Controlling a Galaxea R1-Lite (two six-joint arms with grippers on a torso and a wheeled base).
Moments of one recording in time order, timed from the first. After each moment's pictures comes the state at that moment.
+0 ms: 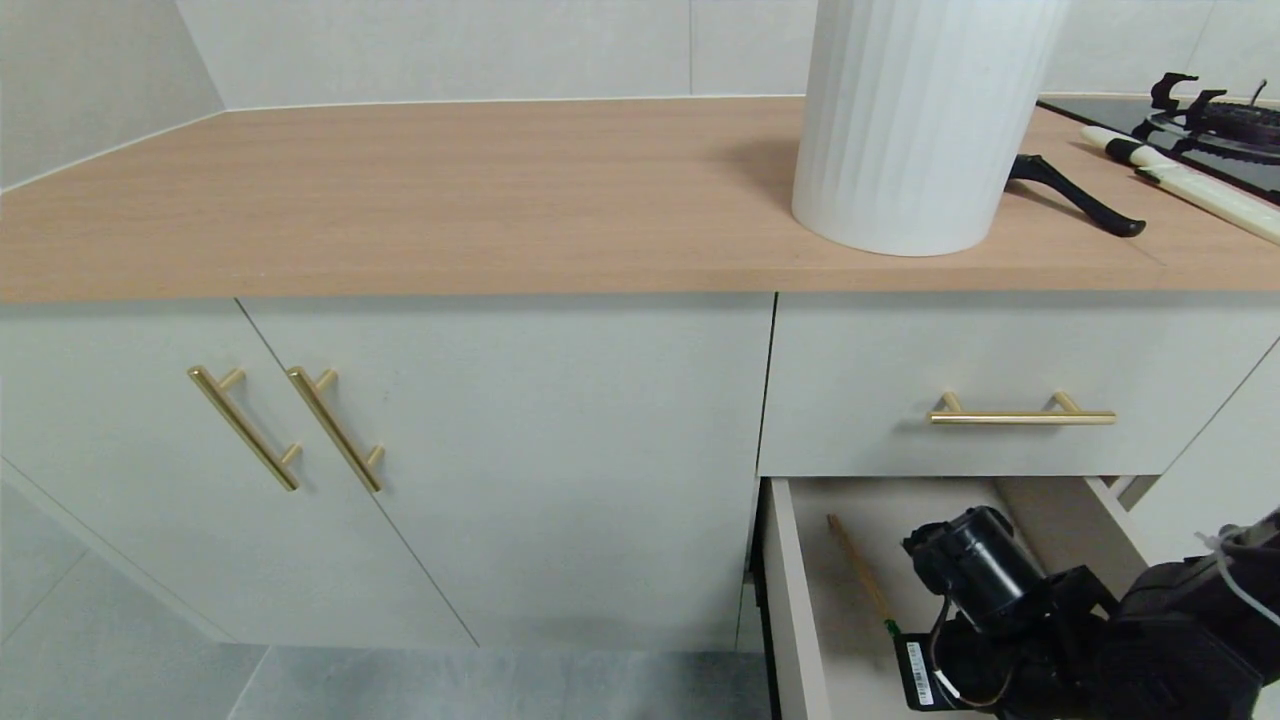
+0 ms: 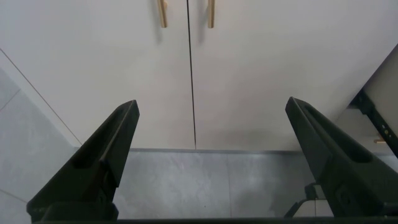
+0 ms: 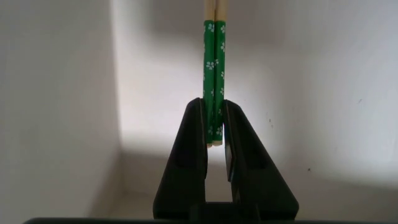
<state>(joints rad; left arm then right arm) 0.00 0.00 0.00 0.00 0.01 0.00 0.59 1.91 -0.59 -0.26 -0.17 0.50</state>
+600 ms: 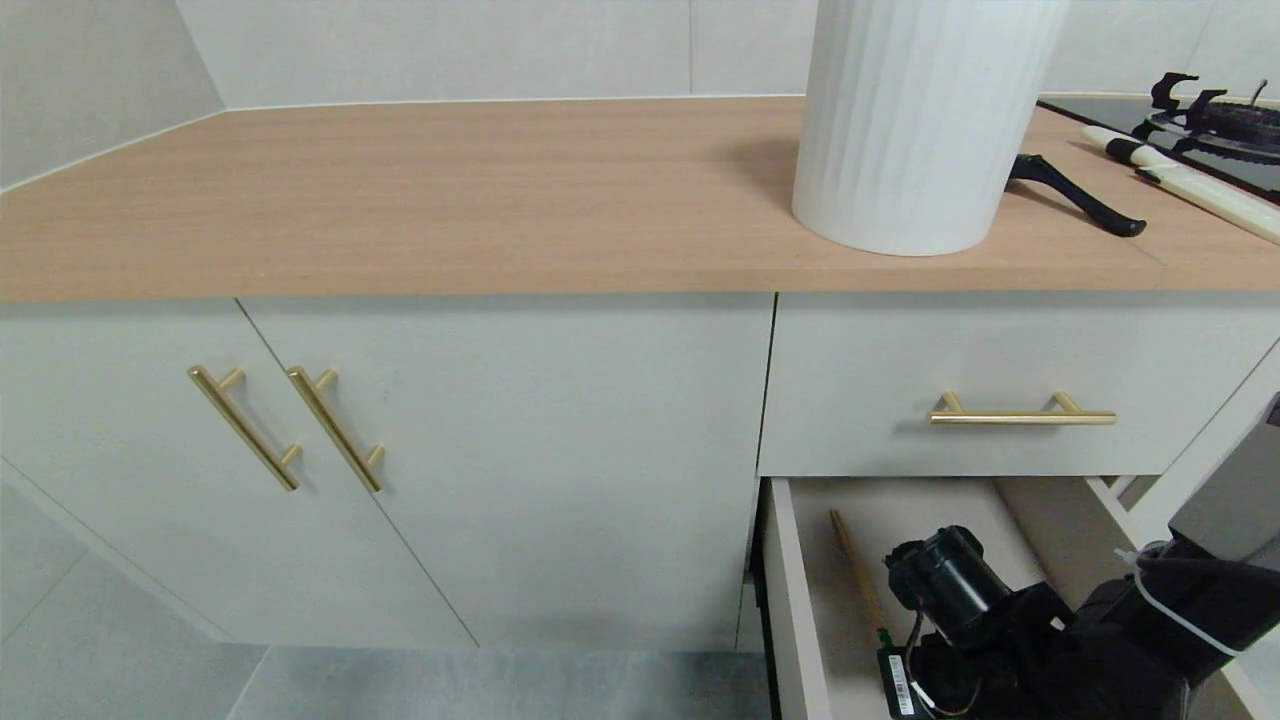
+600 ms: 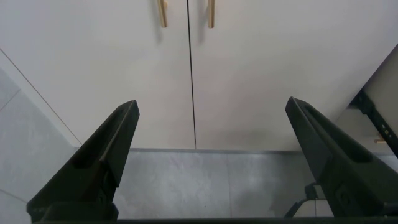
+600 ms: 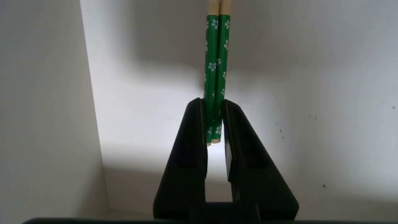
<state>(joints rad) 0.00 0.00 0.00 0.00 0.01 0.00 0.59 2.03 -0.58 -0.36 -0.17 0.50</state>
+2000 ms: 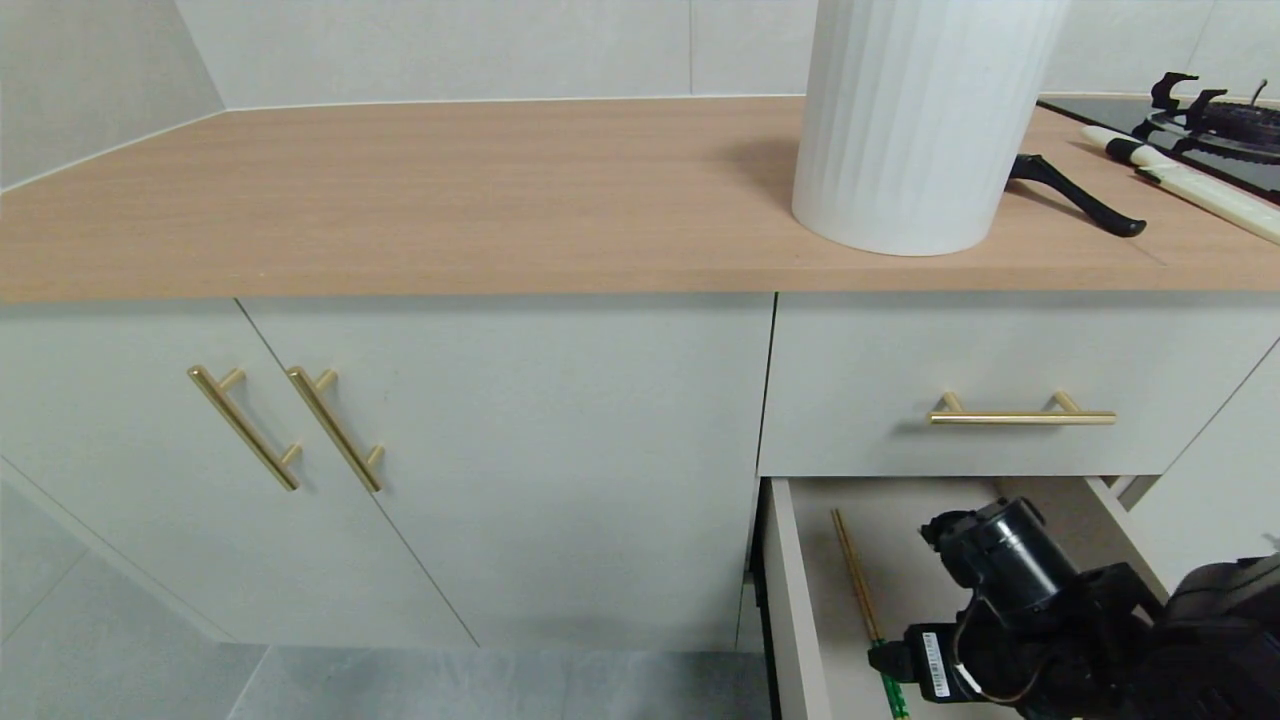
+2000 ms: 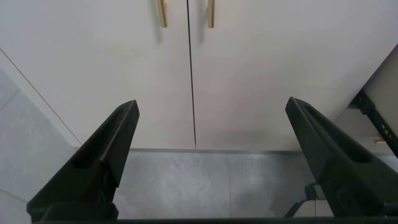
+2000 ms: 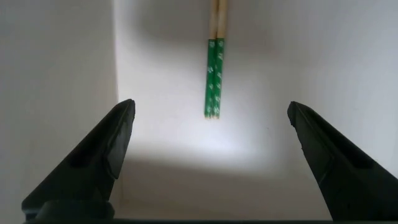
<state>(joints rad) 0.00 0.00 0.00 0.00 0.01 0.00 0.59 1.80 -0.56 -0.24 -0.19 0.47</state>
